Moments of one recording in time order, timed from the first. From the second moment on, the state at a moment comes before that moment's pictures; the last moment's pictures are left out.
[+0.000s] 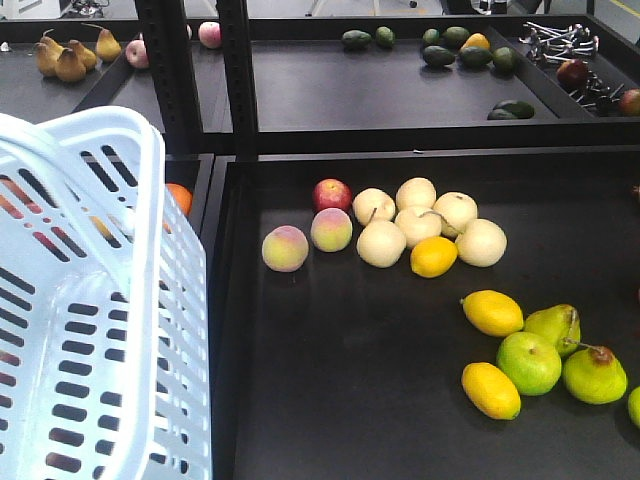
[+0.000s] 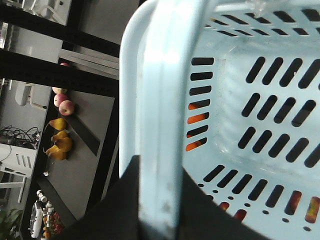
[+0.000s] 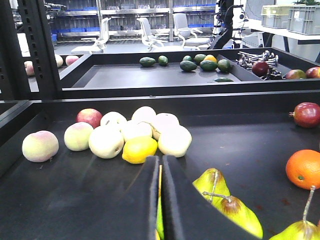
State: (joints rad) left arm -0.83 0.93 -1.38 0.48 1.28 0.58; right arm 0.03 -0.02 0.03 -0.08 0.14 0.08
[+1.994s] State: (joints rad) left arm -0.83 0.89 -1.38 0.48 1.29 0.58; right arm 0.03 -0.02 0.03 -0.08 0.14 0.08
